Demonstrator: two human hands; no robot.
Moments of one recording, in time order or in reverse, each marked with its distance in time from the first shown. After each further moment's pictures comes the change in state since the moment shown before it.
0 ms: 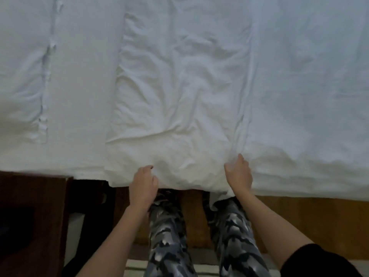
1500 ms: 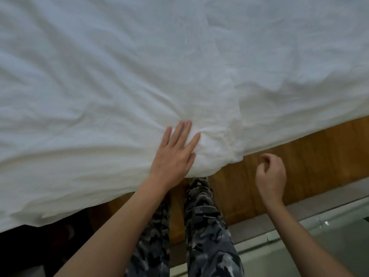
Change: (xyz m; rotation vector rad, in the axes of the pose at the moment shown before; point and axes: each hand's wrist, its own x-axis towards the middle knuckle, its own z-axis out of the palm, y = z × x) left_hand 0.062 0.124 0.190 0.489 0.179 1.183; right_hand 0.006 0.214 0.057 0.248 0.435 0.216
